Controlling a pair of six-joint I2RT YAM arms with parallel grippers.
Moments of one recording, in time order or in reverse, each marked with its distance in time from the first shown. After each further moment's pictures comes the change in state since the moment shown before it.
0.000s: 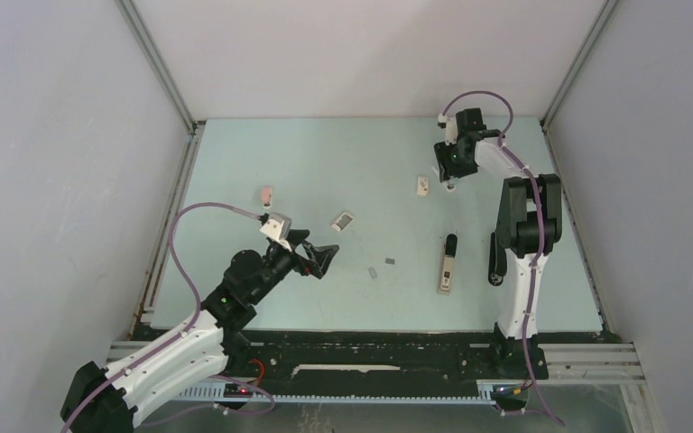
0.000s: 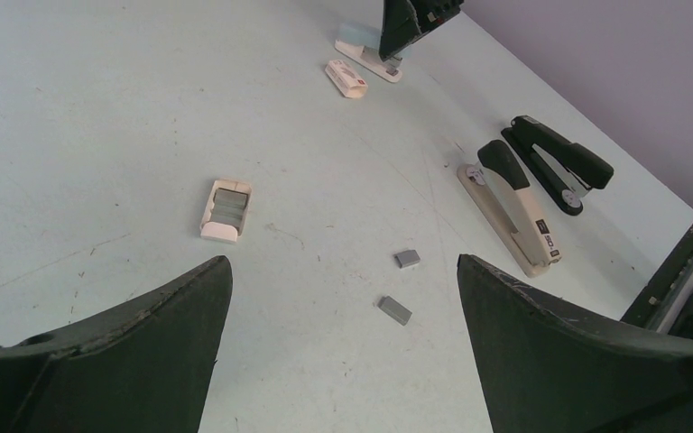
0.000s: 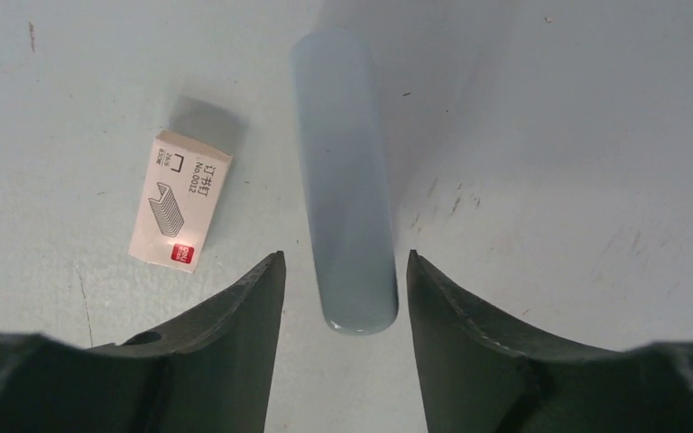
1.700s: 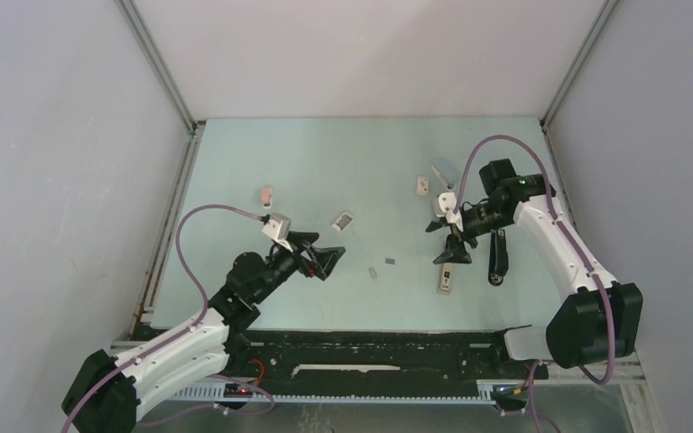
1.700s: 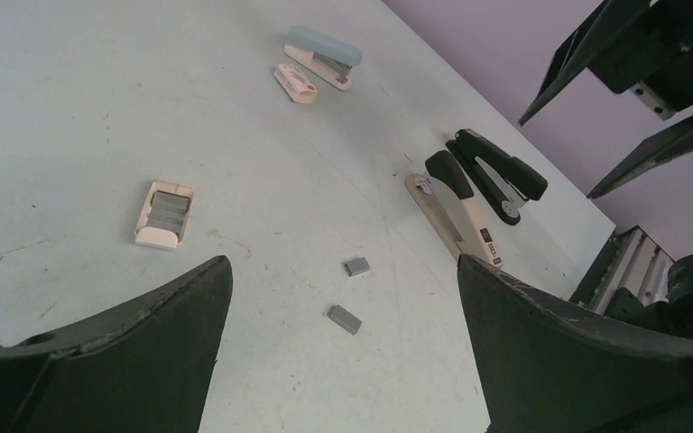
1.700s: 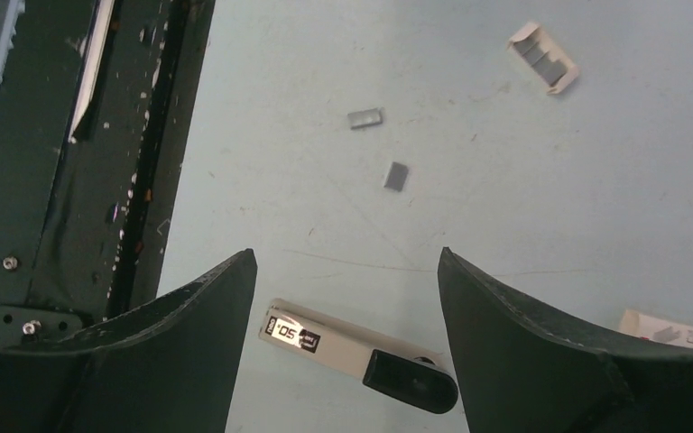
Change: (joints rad) left arm 0.003 0.074 -0.048 0.168 0.074 -0.122; right arm 0.058 -0.823 -0.569 -0.617 -0.929 -1.342
